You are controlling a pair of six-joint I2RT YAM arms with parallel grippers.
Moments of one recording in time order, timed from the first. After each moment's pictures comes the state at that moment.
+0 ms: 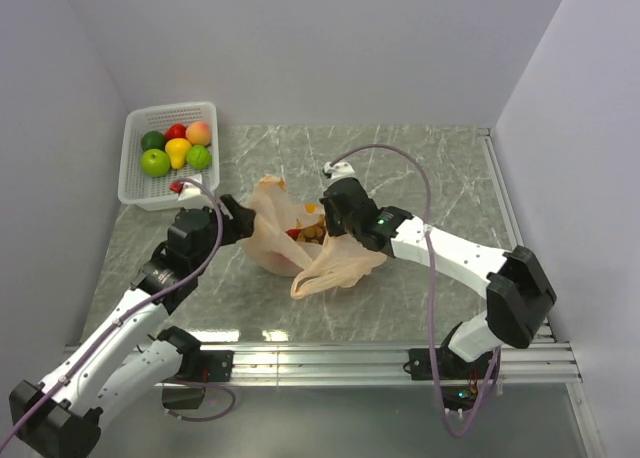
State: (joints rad) left arm -0.50 0.76 0.64 -0.22 -0.28 -0.58; right arm 0.82 1.52 1.10 -0.29 0.26 0.32
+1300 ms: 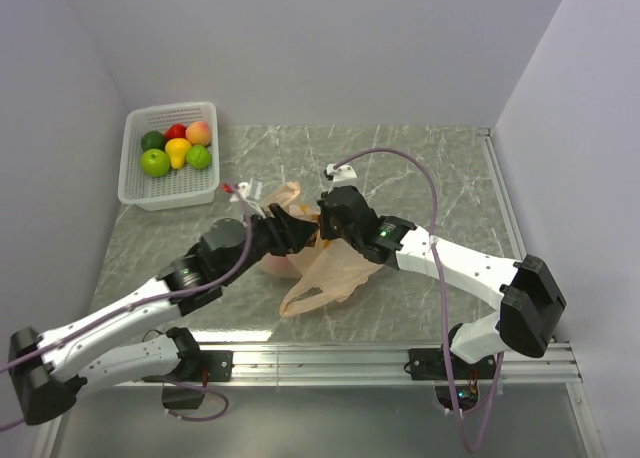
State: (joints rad) left arm -0.92 0.87 0.76 -0.01 -0.20 -0.80; right arm 0.90 1.43 1.07 -0.22 0.34 0.46
